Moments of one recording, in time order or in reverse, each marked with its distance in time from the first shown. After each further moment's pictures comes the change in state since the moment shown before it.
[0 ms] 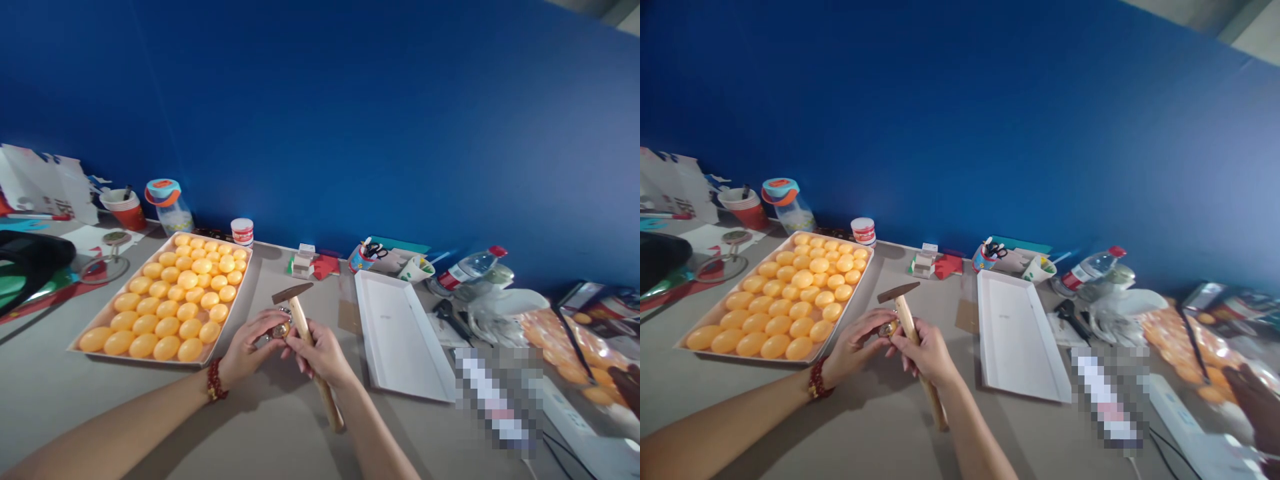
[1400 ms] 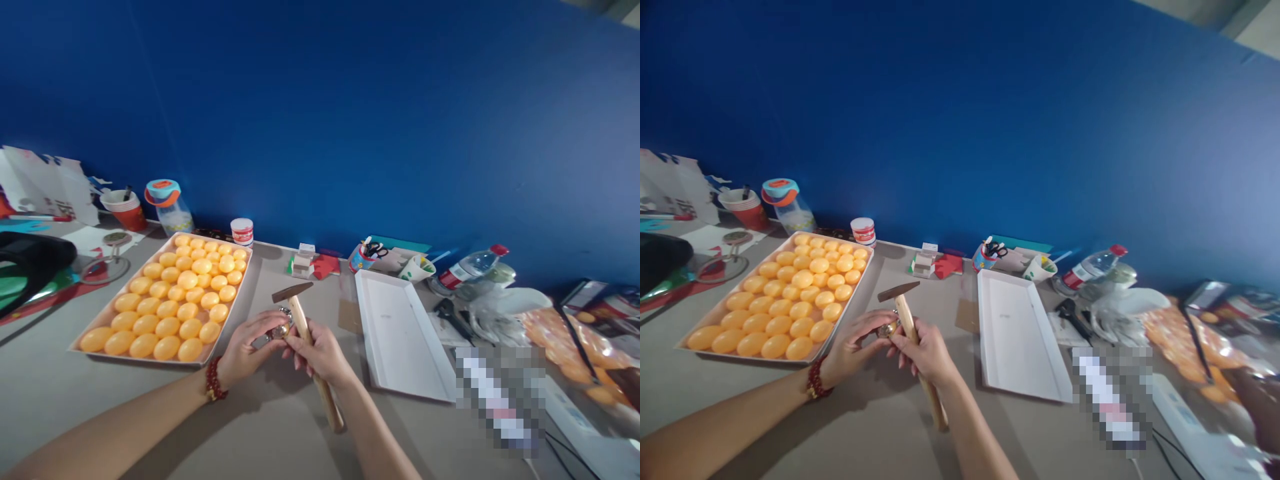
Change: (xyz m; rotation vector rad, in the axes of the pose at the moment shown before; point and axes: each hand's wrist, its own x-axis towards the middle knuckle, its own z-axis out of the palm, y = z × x) left_hand 0.001 0.006 -0.003 0.030 -0.002 0.011; right_hand 0.002 0.000 0.000 -0.006 -0.009 0.005
